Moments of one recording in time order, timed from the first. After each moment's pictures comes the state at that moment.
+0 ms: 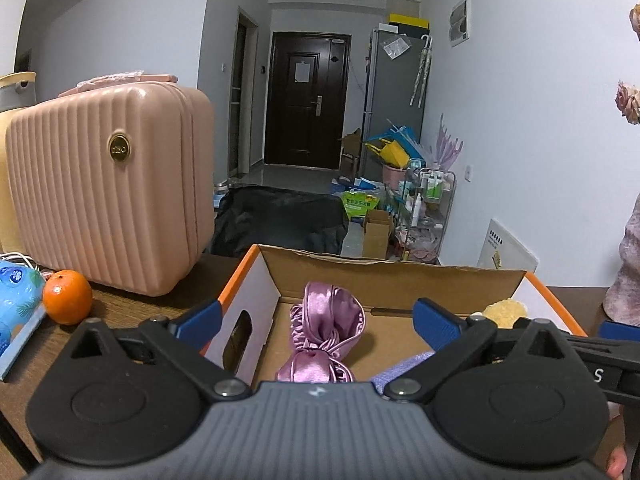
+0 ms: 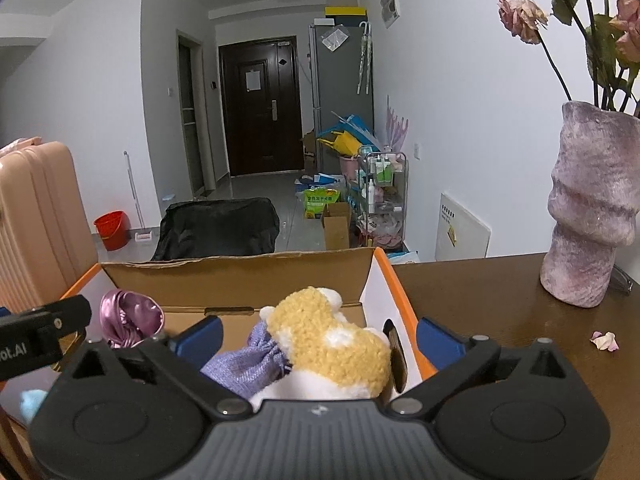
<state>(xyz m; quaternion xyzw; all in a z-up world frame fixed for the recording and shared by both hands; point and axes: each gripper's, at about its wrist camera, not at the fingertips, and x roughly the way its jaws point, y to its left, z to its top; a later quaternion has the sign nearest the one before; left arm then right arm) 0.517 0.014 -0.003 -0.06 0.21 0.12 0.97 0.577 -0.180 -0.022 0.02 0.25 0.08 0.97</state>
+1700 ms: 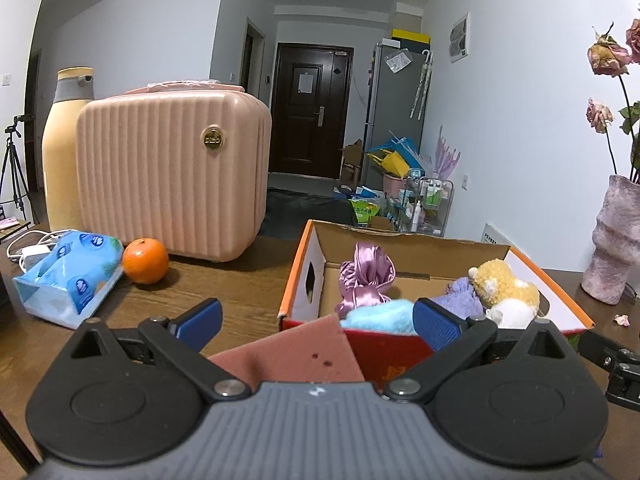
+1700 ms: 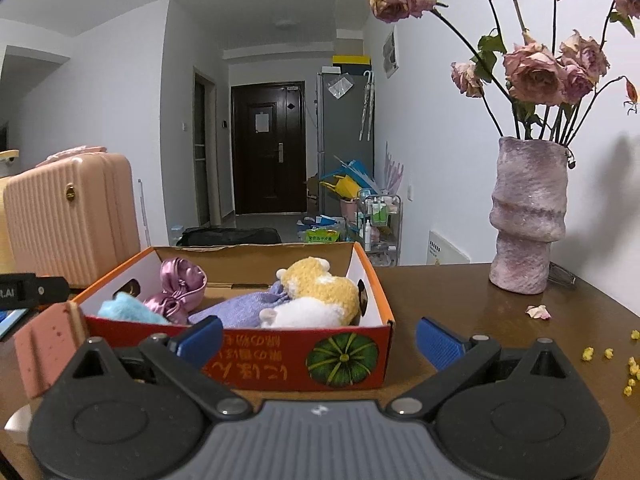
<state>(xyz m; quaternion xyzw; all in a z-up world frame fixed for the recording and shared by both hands) 0.390 0.043 -0.004 -0.07 0.19 0.12 0.97 0.418 -0.208 -0.025 0.00 0.17 0.08 0.98</state>
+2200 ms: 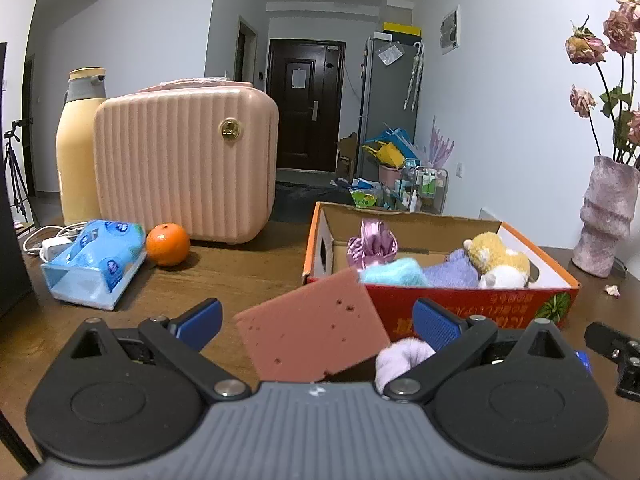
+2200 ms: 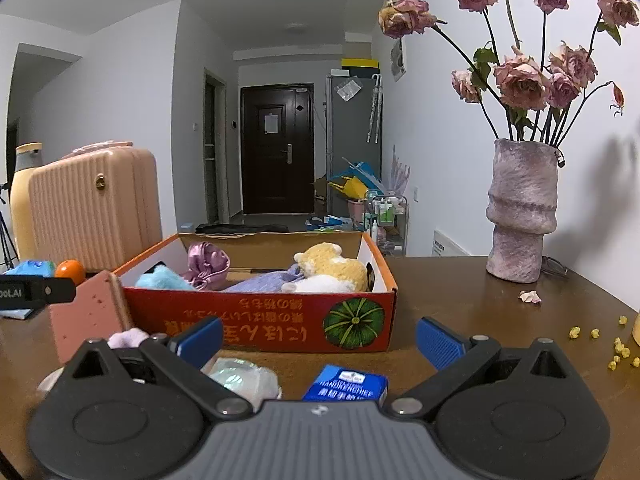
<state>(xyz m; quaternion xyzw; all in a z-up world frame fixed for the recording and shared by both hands) 0.343 0.048 -0.009 -0.05 0.20 0.11 0.97 0.362 -0.207 -0.029 -0.01 0.17 0.10 0.98</state>
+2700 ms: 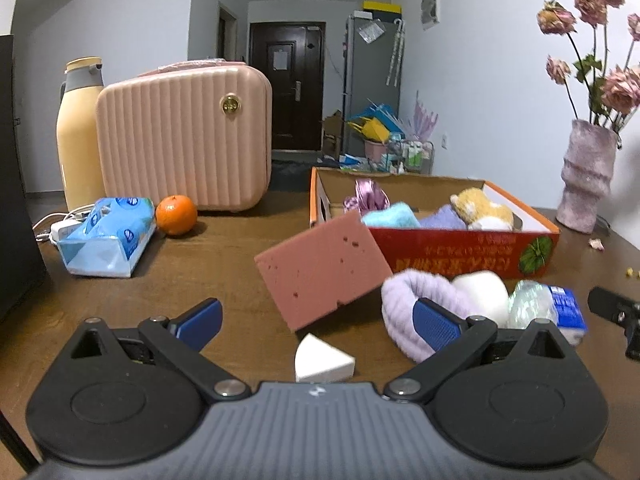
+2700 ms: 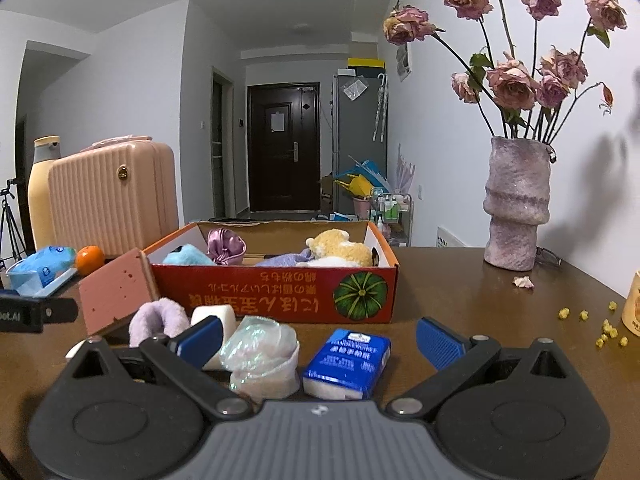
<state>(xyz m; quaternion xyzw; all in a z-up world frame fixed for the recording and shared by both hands) 0.298 0.054 -0.020 -0.03 0.23 0.09 0.97 0.316 -0.210 -0.034 -0.01 0.17 0.10 0.98</state>
